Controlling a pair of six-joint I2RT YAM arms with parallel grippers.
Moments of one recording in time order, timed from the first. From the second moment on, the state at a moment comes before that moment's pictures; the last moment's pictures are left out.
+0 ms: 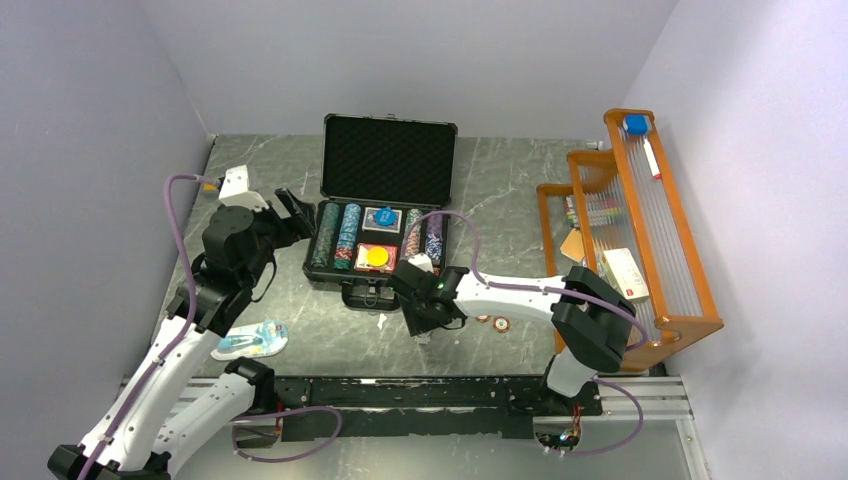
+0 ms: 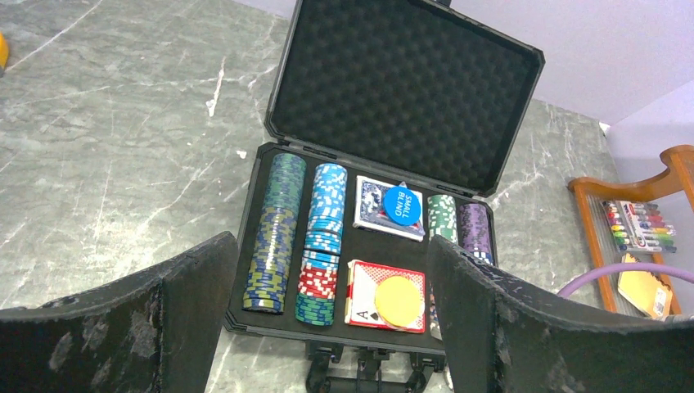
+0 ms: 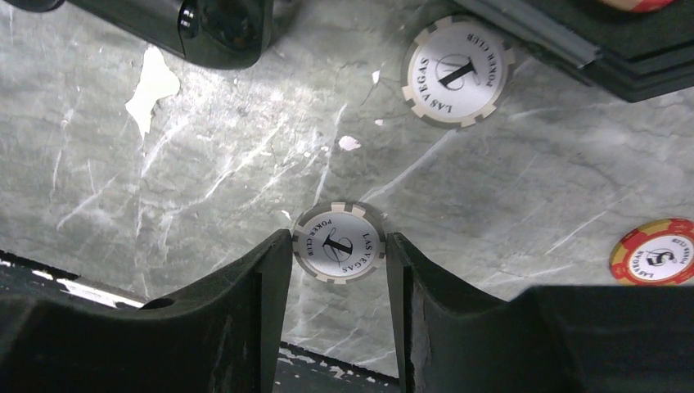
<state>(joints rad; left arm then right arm) -0.40 0.75 0.85 -0.33 -0.29 -0.47 1.08 1.63 0.98 -0.58 0.18 0.67</state>
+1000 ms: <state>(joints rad) -0.40 0.76 0.85 -0.33 -0.29 -0.47 1.02 1.63 0.96 -0.53 0.32 0.74</state>
